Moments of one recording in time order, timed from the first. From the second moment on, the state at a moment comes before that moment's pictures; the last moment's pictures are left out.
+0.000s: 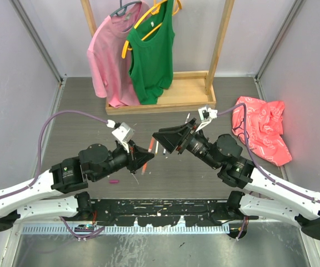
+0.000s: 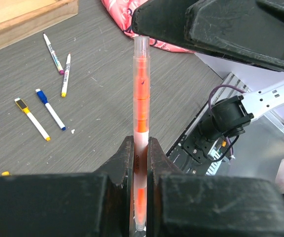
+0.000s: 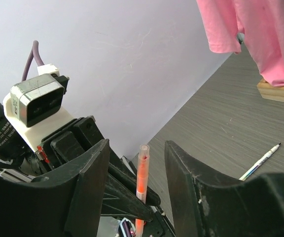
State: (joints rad) left arm -1.22 0.79 0.92 -0.31 -0.25 -0.43; right arm 1.03 0.84 0.80 0.26 0.10 0.68
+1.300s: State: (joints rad) left arm -1.23 0.84 0.96 -0.39 -0.21 -0.43; right arm 1.04 0.81 0.67 0.33 0.07 0.74
